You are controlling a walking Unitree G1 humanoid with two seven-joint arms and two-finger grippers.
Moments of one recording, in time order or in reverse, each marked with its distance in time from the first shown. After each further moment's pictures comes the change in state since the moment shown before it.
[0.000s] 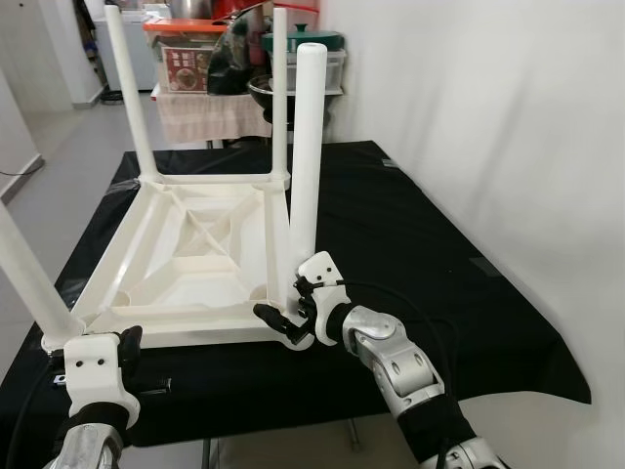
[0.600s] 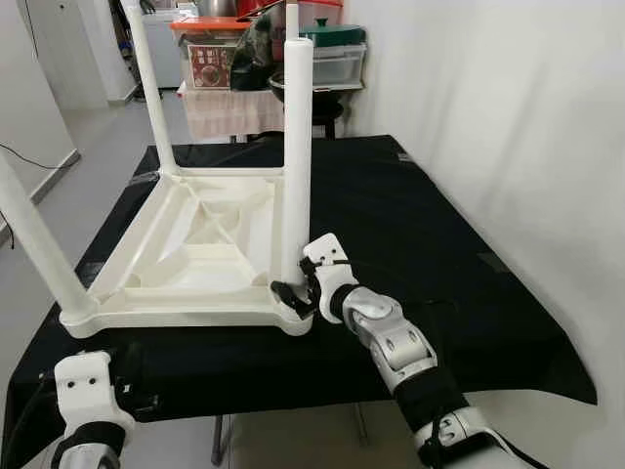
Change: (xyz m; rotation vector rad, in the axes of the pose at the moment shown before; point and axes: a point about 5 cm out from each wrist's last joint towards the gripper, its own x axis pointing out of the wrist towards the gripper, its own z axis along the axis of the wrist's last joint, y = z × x) left arm -0.015 0.013 -0.014 -0.056 0.035 0.069; right arm 0.010 -0.032 0.011 -0.022 0.039 -0.248
